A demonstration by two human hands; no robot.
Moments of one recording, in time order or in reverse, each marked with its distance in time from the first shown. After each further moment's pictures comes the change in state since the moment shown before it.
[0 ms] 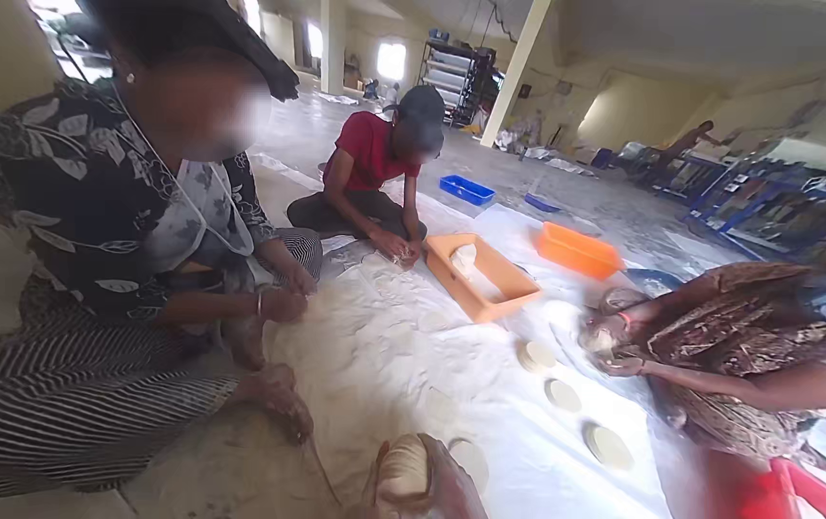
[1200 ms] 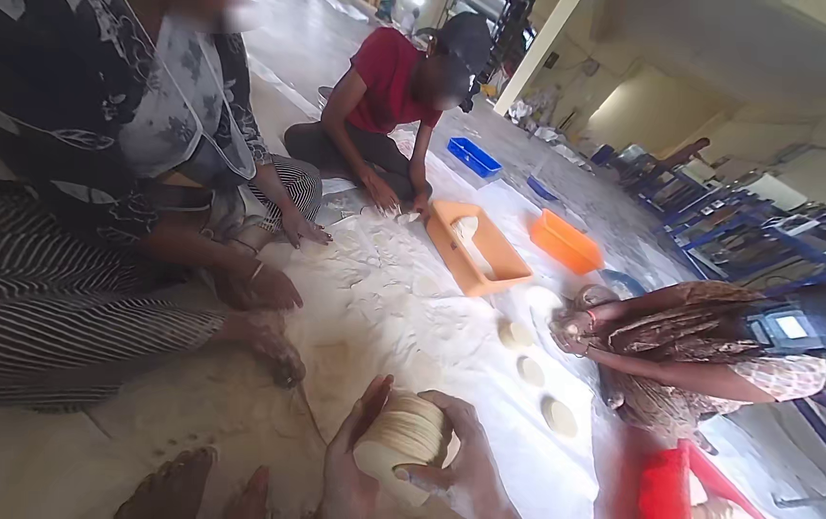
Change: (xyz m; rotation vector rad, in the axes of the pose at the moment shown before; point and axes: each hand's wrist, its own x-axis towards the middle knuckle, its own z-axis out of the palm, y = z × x) left_hand -0.003 0.030 -0.019 -0.223 -0.474 0.116; right_hand -0.036 -0.040 -0.032 0.173 0.314 -0.406
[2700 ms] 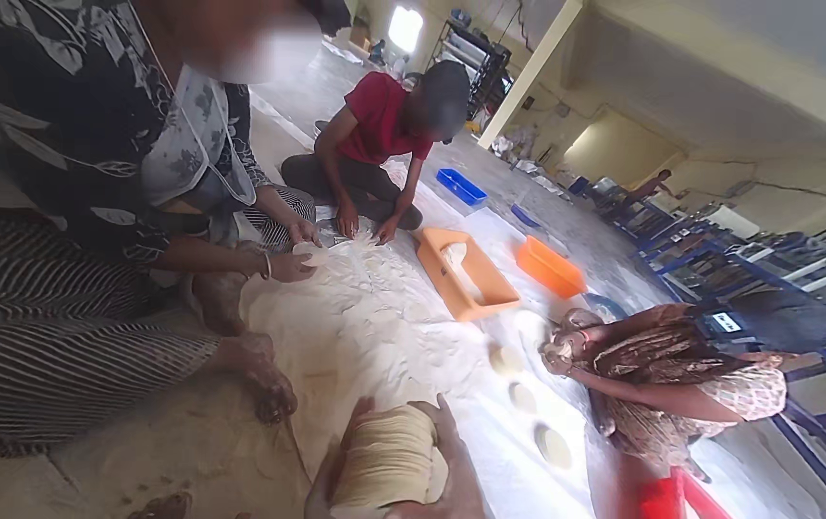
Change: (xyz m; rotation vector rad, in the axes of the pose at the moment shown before) left_hand -0.004 0.009 0.006 -0.050 -0.117 0.104; right_hand 0.020 0.000 0.006 0.143 -0.030 -0.239
